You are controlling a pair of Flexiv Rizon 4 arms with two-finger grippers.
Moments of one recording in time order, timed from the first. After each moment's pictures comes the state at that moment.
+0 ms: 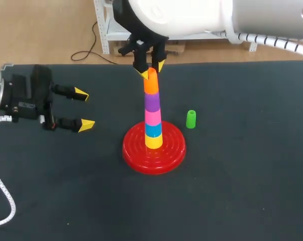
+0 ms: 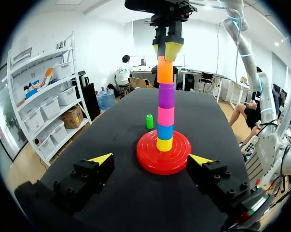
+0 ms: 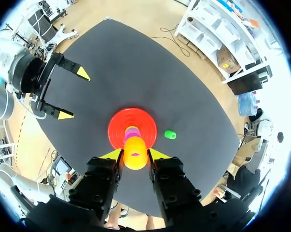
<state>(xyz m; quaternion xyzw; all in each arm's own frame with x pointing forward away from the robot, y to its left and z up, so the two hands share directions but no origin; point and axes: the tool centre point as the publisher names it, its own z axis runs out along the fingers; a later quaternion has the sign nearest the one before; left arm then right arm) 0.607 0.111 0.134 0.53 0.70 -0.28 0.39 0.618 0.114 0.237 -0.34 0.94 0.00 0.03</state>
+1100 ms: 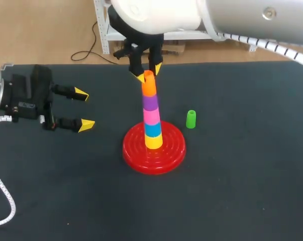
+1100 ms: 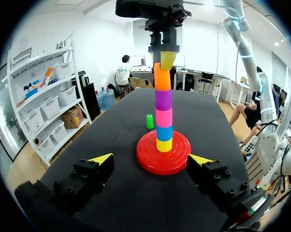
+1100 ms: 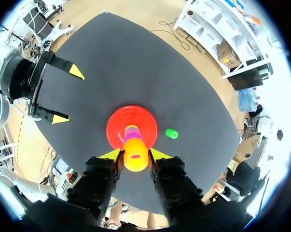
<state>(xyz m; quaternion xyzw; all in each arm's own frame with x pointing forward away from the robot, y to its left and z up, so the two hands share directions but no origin) 0.607 0.111 0.134 0.53 0.70 -0.28 0.39 0.627 0.122 0.223 -0.33 0.94 -0.02 0.01</state>
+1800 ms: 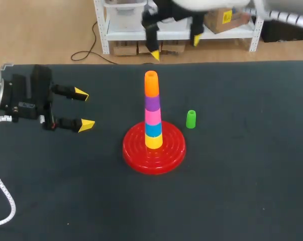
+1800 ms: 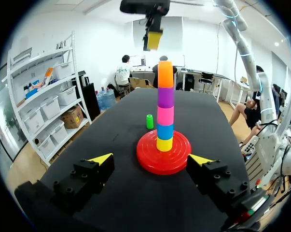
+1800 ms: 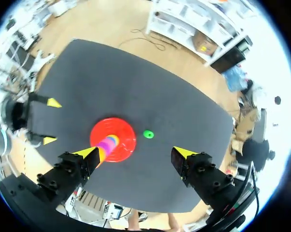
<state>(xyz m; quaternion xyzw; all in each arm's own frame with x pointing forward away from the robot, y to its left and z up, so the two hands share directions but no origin) 0.607 0.111 0.134 0.53 0.70 -0.28 0.39 0.670 0.055 0.250 -0.20 0.98 -0.03 0.06</state>
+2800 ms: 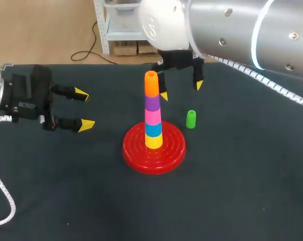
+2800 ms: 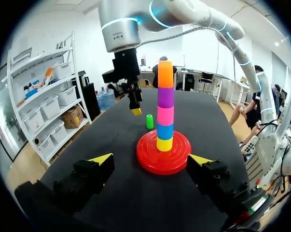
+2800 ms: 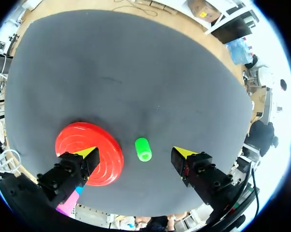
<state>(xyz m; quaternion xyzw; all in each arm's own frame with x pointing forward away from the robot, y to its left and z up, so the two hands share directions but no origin) 0.607 0.111 0.134 0.53 0.70 -0.28 0.39 0.714 0.033 0.078 -0.15 0.98 -0.05 -0.08</state>
